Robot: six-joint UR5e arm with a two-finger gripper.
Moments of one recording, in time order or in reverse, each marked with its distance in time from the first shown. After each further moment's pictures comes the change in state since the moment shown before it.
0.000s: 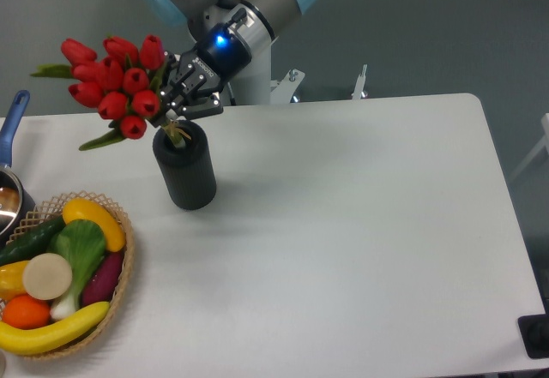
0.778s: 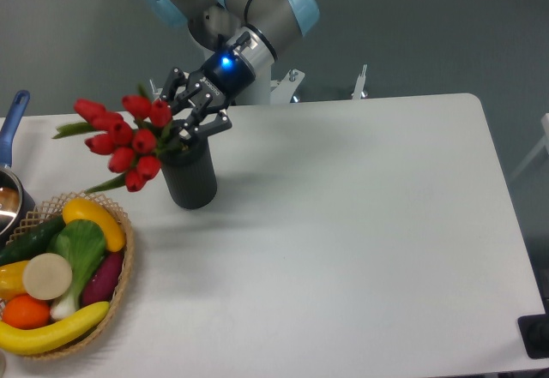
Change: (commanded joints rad) arm 0.038 -0.026 -0.081 0.000 0.025 0.112
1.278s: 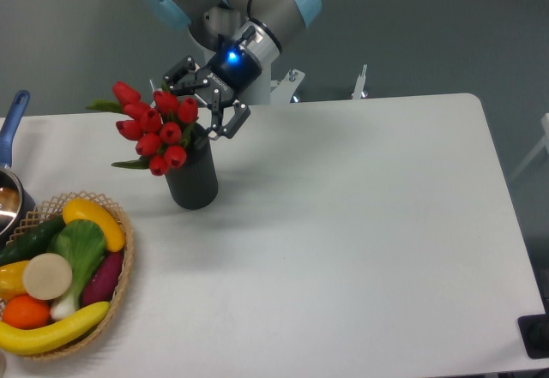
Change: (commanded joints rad) arm 0.086 0.071 -0.011 0.002 0.000 0.003
